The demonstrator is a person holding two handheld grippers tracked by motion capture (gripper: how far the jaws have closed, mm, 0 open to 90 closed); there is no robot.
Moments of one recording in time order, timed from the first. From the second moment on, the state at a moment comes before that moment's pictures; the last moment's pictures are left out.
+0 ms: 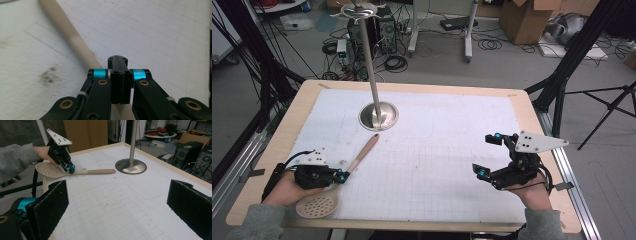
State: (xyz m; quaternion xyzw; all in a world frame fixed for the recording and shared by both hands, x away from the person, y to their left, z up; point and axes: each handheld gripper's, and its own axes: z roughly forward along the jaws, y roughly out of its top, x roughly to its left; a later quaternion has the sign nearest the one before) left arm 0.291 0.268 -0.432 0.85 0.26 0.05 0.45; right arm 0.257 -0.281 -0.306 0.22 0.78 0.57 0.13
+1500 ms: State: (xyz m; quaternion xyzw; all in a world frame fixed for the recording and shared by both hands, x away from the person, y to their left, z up) left arm 0.320 0.213 -0.423 0.89 0.22 0.09 0.39; right arm 0.250 -0.291 -0.307 0.23 0.78 0.57 0.14
